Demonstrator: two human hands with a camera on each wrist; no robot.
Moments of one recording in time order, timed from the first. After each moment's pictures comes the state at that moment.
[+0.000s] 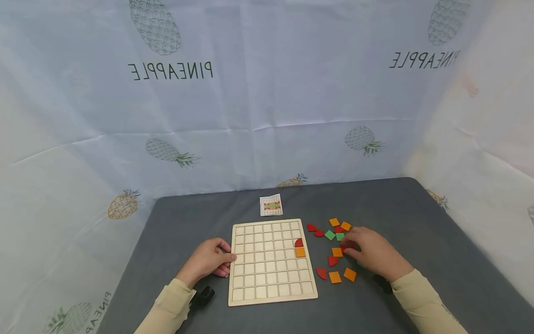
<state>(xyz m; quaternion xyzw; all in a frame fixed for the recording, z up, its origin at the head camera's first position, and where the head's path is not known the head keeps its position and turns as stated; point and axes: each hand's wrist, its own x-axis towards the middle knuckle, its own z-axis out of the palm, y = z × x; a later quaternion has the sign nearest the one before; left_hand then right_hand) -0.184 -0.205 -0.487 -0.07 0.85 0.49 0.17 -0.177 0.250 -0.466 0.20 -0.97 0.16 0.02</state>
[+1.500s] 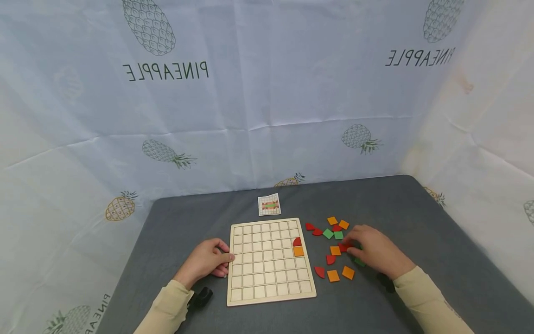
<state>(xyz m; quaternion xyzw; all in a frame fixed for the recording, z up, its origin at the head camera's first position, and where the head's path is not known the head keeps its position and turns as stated) -0.183 -0.208 -0.486 -0.06 0.85 0.50 0.18 -0.178 0.262 -0.468 0.20 -0.97 0.16 0.00</state>
